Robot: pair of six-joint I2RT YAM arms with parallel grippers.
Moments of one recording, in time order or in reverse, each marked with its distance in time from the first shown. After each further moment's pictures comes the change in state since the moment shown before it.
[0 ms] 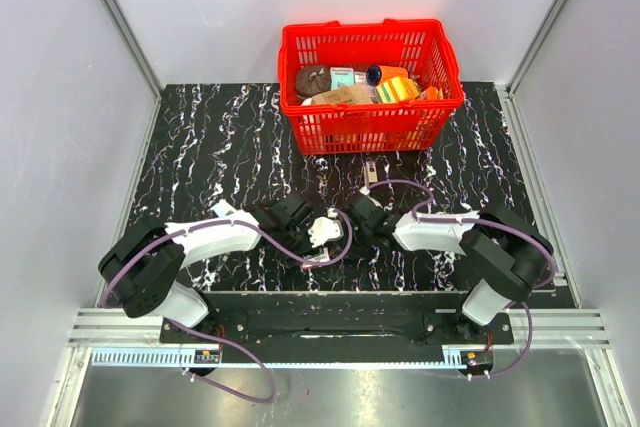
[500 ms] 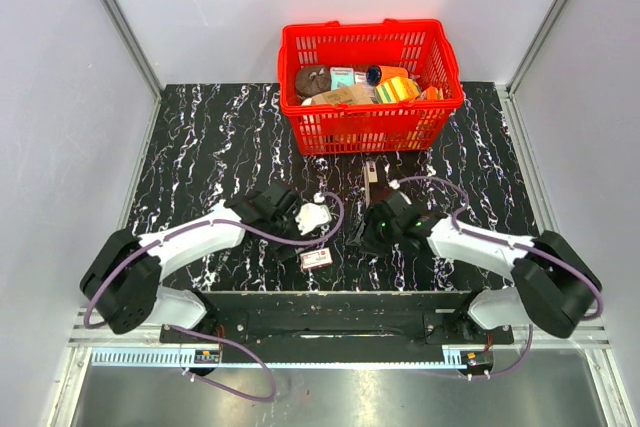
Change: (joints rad) left arm 0.083 -0.097 0.006 -0.065 -0.032 0.010; right arm -0.106 -0.255 -0.119 -0.097 0.022 -0.034
